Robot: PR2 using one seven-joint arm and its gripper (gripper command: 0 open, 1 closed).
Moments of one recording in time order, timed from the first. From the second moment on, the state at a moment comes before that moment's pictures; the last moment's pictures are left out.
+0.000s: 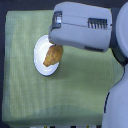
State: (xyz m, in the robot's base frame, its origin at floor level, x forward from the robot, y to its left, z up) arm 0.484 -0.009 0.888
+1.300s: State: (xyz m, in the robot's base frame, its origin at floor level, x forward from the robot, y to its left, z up) arm 0.516 0.090 0.844
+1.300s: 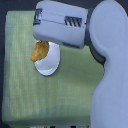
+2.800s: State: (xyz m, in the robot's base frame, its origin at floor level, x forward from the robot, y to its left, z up) arm 0.518 0.084 0.840
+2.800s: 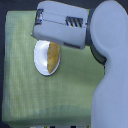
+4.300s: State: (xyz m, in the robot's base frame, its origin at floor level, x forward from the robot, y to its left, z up) arm 0.523 -0.006 0.937
